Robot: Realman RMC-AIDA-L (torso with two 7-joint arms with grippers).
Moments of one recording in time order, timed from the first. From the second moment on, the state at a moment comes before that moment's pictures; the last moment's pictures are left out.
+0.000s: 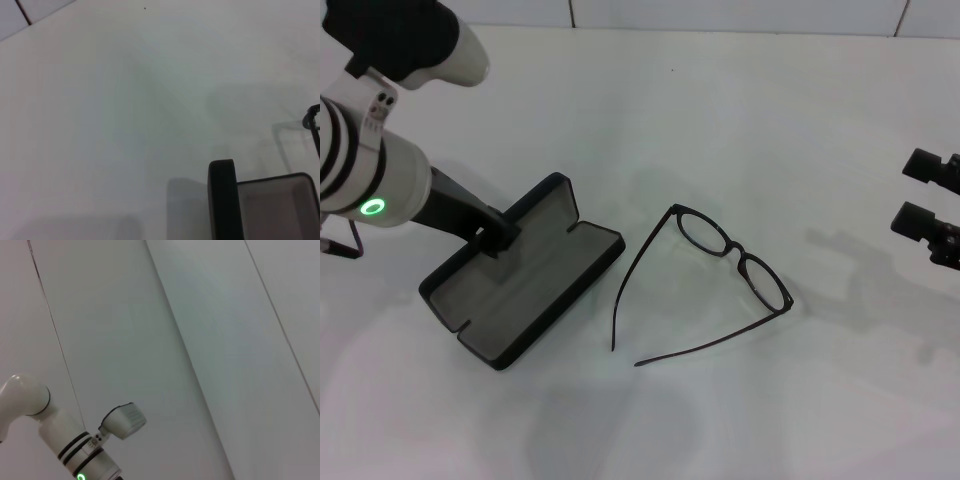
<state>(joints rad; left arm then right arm) -0.36 -2.09 1.51 1.69 2.70 1.52 -2.70 0.34 2.01 -0.74 -0.52 -1.54 -1.85 1.23</state>
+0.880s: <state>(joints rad) -0.47 -2.09 1.74 1.70 2.70 1.07 -2.16 0.35 2.00 -0.84 -0.53 -1.68 -2.15 1.11</state>
